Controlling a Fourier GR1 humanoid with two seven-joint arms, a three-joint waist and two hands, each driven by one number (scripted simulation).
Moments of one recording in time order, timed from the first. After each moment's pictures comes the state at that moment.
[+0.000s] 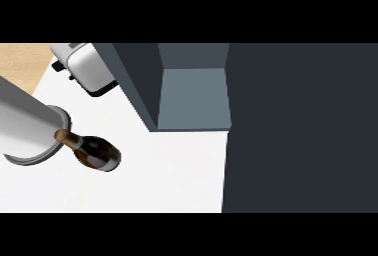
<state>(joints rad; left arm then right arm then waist) -0.16 0.26 0.43 -2.34 0.48 0.31 0.76 0.27 -0.19 0.22 -2.45 -0.26 0.10 0.33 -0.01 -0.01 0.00</state>
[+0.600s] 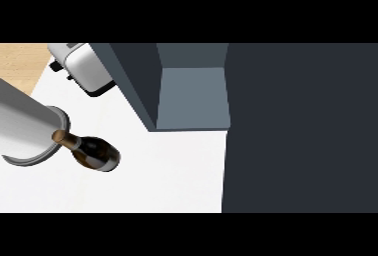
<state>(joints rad) -0.06 0.20 0.43 -2.23 0.45 0.17 0.60 0.28 -0.18 0.20 -2.44 -0.25 0.11 0.31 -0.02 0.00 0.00</state>
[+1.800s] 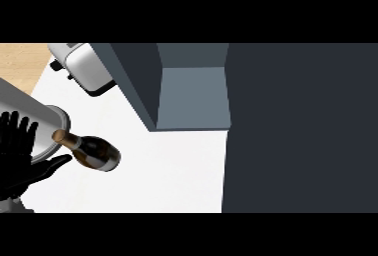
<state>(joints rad) -0.01 0.11 0.42 -1.55 0.26 -0.03 0.00 0.36 -0.16 0.15 -2.42 -0.27 0.22 0.22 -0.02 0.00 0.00</state>
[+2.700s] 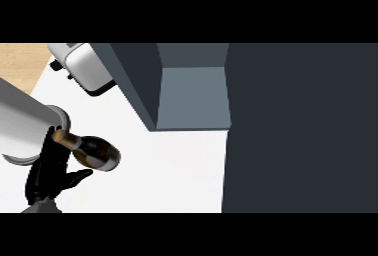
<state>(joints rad) -0.10 0.14 0.42 -1.01 0.31 -0.29 -0.30 0.37 -0.15 0.13 -2.41 -0.29 0.26 0.21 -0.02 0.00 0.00</state>
